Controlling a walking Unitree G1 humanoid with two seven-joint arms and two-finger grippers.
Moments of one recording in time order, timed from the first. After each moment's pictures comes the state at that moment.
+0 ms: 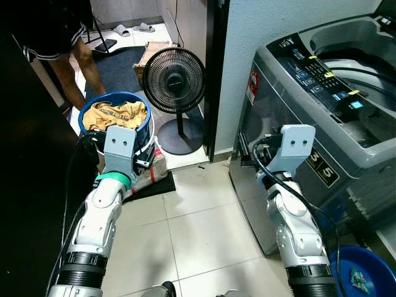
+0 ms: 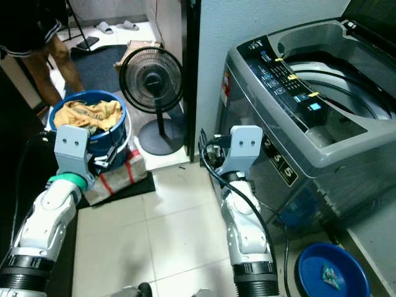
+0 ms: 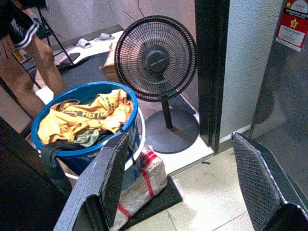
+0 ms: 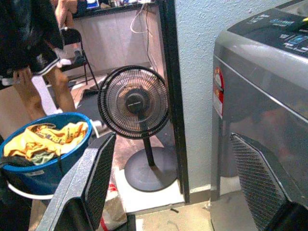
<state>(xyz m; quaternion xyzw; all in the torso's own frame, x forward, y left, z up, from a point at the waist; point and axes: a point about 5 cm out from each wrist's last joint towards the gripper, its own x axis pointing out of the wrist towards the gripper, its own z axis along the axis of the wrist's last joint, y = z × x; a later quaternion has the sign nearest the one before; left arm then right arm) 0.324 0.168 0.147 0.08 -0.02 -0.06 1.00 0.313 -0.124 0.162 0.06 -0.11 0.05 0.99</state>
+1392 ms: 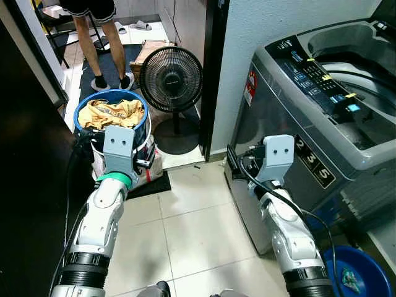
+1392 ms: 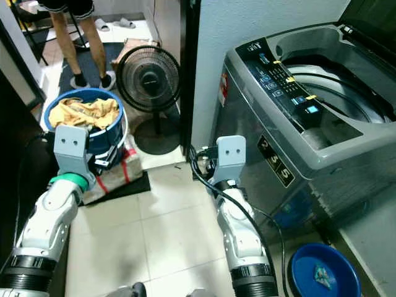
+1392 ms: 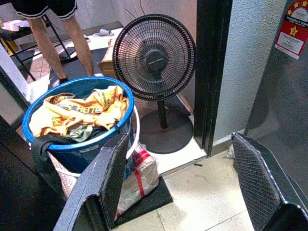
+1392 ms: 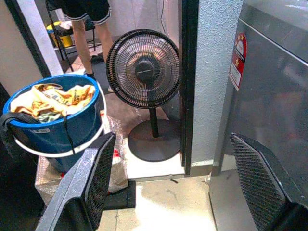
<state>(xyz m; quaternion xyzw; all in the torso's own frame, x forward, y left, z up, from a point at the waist) 0.324 0.168 0.146 0.06 -0.01 -0.05 1.00 0.314 -0.118 0.137 0.04 -0.05 0.09 0.99</state>
